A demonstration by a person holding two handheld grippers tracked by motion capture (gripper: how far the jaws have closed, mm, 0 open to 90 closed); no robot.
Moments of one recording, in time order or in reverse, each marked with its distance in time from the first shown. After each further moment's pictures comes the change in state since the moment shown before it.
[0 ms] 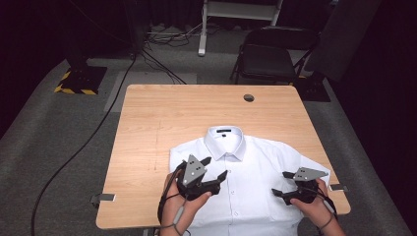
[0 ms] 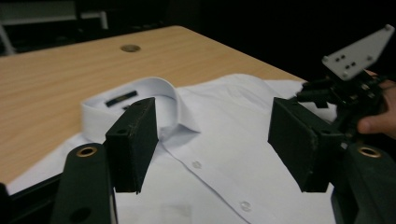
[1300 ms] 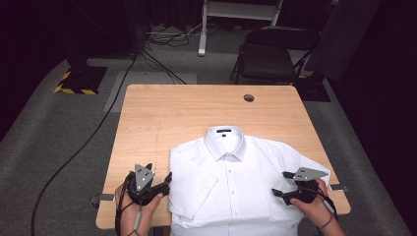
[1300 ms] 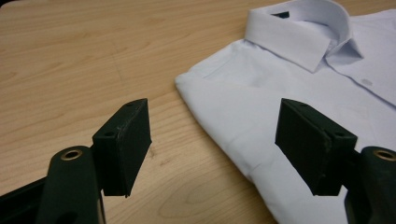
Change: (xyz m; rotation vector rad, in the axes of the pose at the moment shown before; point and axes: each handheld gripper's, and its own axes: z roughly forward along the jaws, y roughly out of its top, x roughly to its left) left arm 0.083 -0.071 -0.058 0.163 0.363 -0.068; right arm 0.000 0.000 0.000 0.000 -0.001 0.000
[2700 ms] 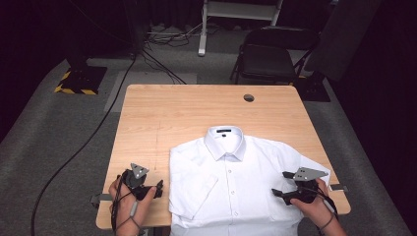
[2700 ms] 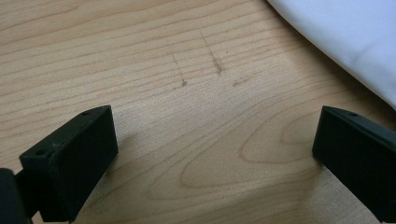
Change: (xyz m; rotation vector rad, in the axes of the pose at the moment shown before) left arm 0.038 -0.028 0.036 0.284 0.069 -0.029; right arm 0.000 0.000 0.000 0.002 0.000 -0.001
